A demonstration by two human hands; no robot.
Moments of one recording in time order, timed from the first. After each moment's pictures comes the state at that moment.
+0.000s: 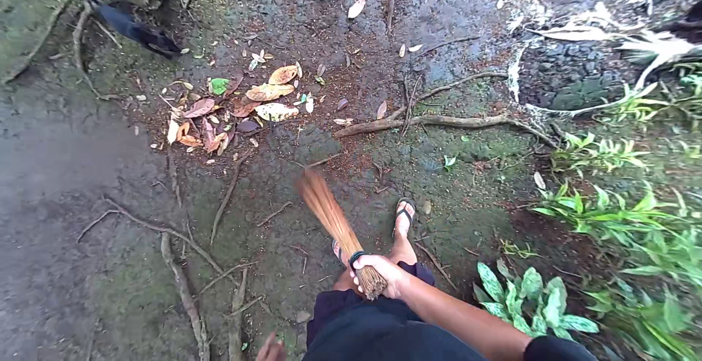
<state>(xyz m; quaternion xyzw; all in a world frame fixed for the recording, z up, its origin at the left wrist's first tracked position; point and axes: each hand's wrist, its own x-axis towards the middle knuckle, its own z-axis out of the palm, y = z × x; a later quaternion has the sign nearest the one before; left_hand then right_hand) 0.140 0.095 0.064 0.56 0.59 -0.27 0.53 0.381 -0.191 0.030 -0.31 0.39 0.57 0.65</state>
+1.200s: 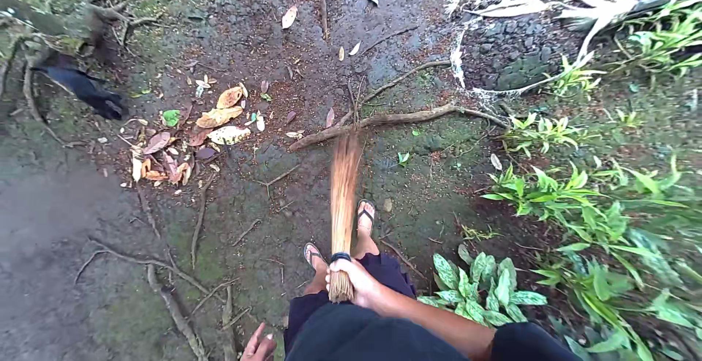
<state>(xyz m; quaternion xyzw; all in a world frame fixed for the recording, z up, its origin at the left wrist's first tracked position) 0.284 -0.088 0.119 0.63 0.55 -0.32 0.45 0.433 -0.358 0.056 -0.23 0.44 0.44 0.75</state>
